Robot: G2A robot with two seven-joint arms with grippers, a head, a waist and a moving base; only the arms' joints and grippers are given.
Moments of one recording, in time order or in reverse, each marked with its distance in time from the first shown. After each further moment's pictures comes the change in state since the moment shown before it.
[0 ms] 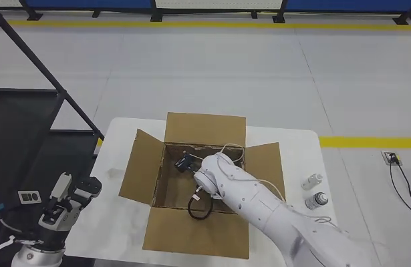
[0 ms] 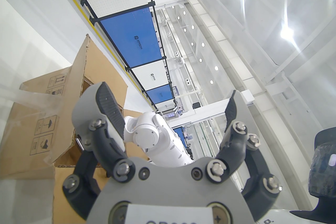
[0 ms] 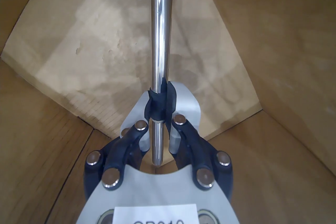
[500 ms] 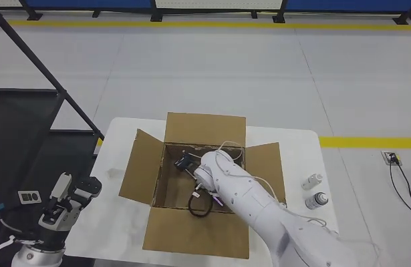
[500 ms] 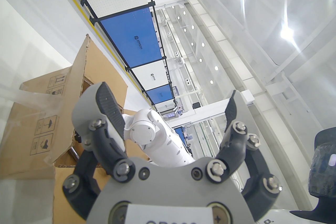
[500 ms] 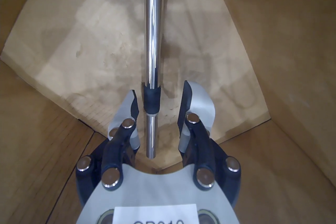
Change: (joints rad) left arm 0.000 0.000 0.000 0.000 0.000 0.000 0.000; right arm 0.032 -0.095 0.020 0.202 0.007 -0.120 -0.073
